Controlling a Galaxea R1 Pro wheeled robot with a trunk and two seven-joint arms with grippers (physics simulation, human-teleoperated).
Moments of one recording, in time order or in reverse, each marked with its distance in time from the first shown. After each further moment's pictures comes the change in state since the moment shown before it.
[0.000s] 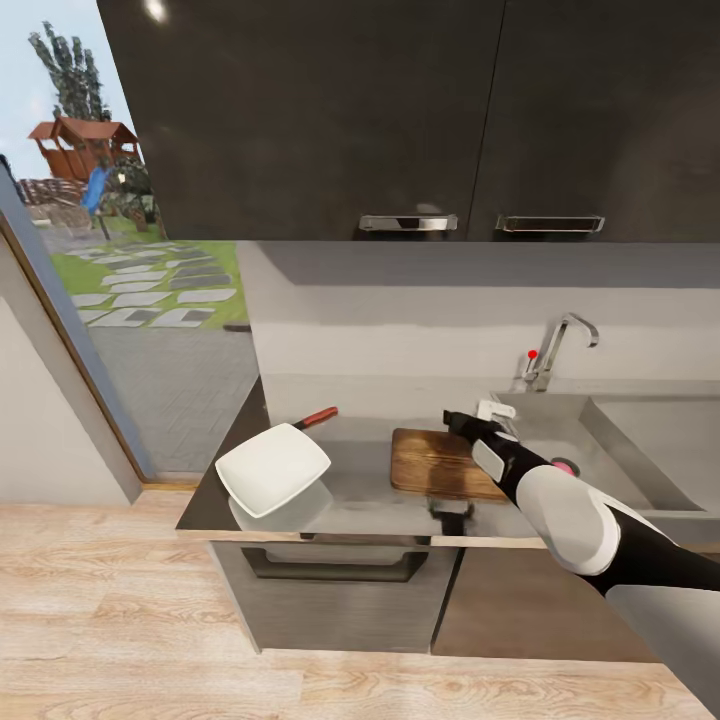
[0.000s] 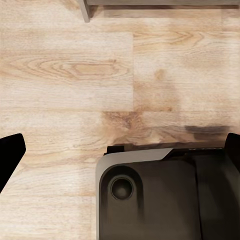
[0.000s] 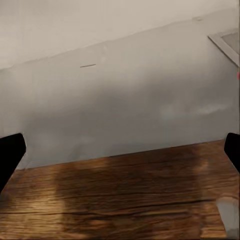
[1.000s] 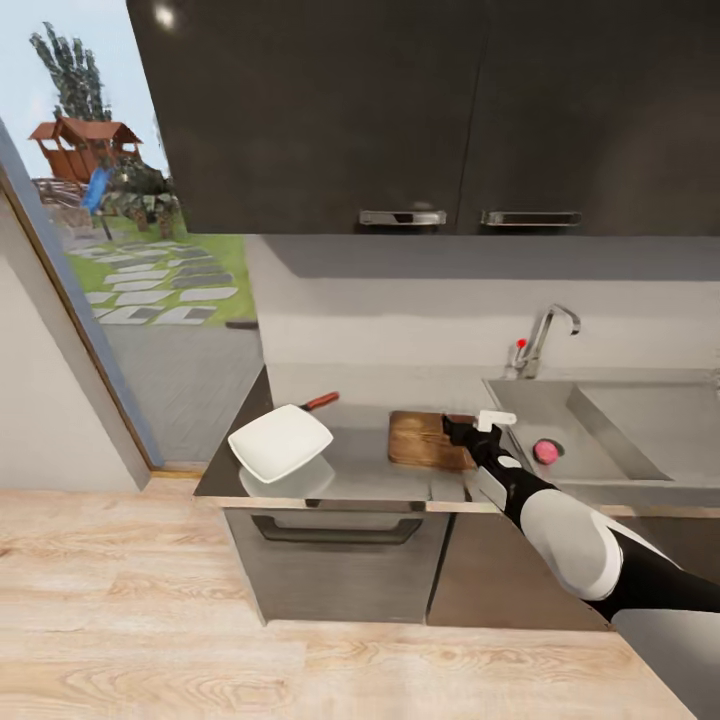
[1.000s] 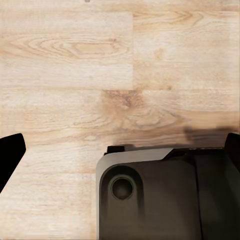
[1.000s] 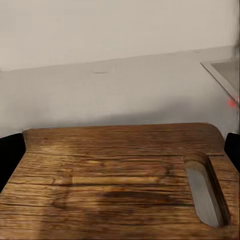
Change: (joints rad) left arm 0.000 0.000 0.000 0.000 0.000 0.000 0.001; right arm 0.077 -0.014 0.001 0.004 0.120 -0.249 0.082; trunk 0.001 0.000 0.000
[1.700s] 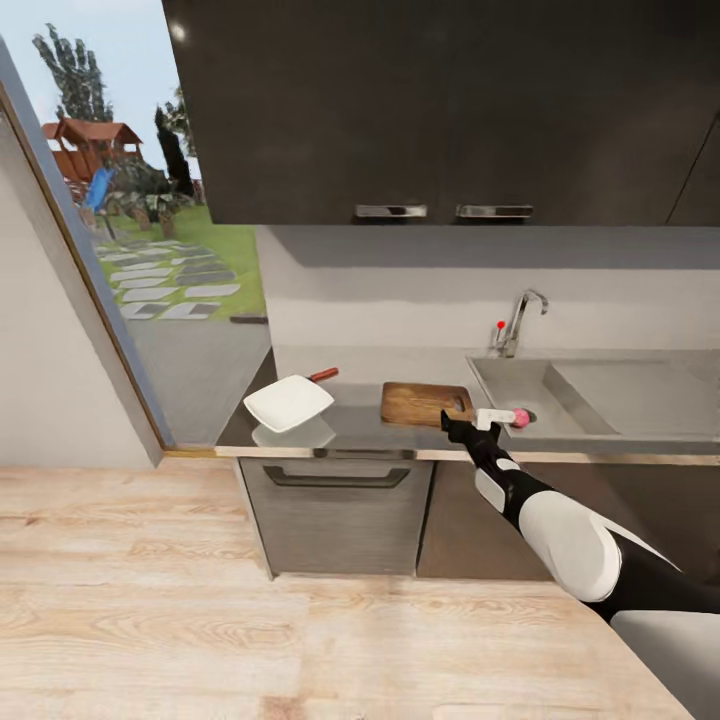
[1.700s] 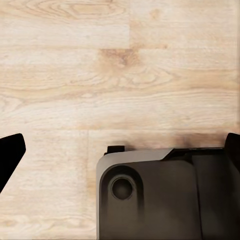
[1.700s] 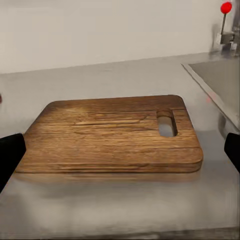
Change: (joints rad) left arm 0.000 0.000 0.000 0.000 0.001 0.000 0.000; right arm 0.004 0.004 0.001 0.007 0.002 -0.090 0.013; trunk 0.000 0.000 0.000
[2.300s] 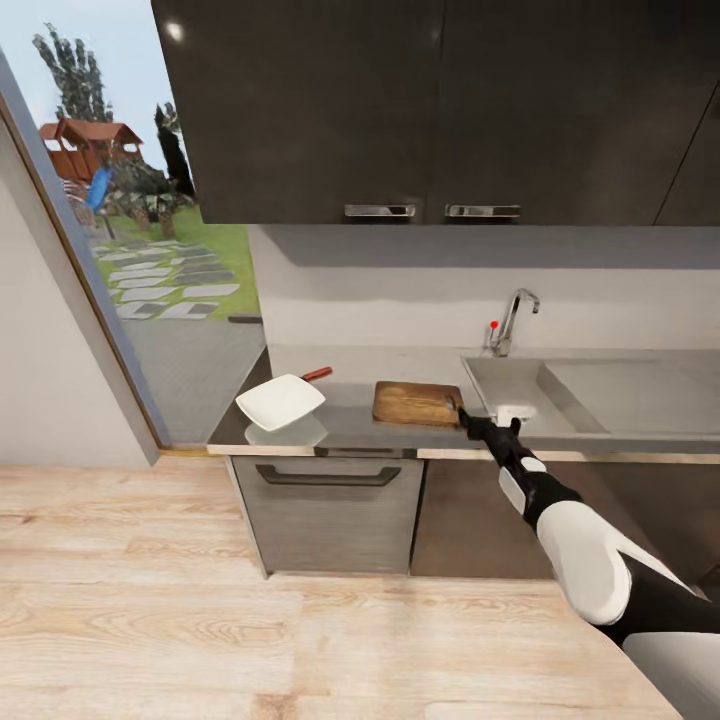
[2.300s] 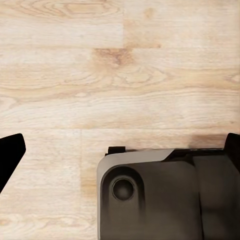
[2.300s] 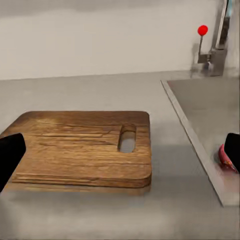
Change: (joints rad) left arm 0.000 0.002 0.003 -0.002 -0.002 0.000 0.000; right arm 0.069 -0.032 -0.009 -0.193 -0.002 0.067 0.116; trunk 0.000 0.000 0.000
